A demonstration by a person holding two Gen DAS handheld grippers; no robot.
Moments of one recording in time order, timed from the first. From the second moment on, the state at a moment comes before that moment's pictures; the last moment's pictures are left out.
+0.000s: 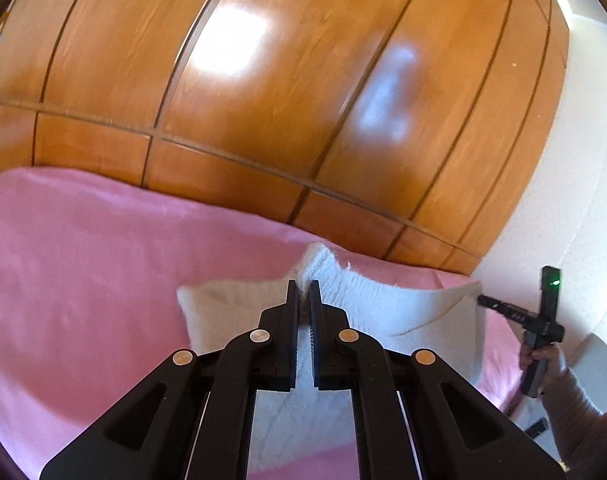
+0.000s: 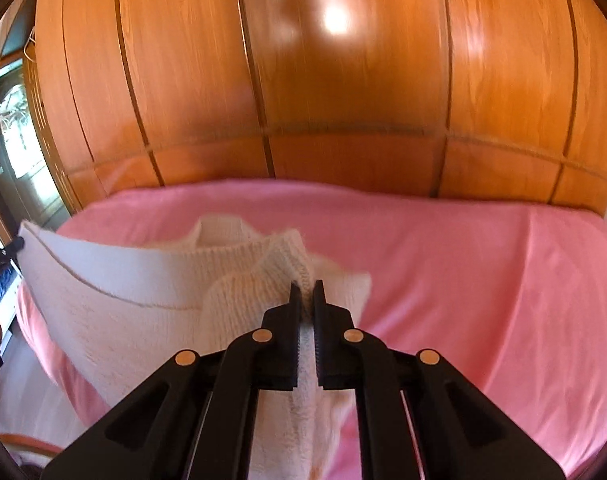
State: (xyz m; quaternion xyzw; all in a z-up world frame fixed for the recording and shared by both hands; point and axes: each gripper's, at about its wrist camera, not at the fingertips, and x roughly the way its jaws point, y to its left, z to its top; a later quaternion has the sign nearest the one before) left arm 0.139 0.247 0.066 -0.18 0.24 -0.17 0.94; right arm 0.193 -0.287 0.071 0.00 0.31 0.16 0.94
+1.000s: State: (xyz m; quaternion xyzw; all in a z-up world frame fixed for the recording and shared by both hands) left arm 0.198 0.279 -0.052 -0.18 0.41 -0.10 0.89; right arm 0.233 -0.320 -0.026 0.08 0.44 0.17 0.88
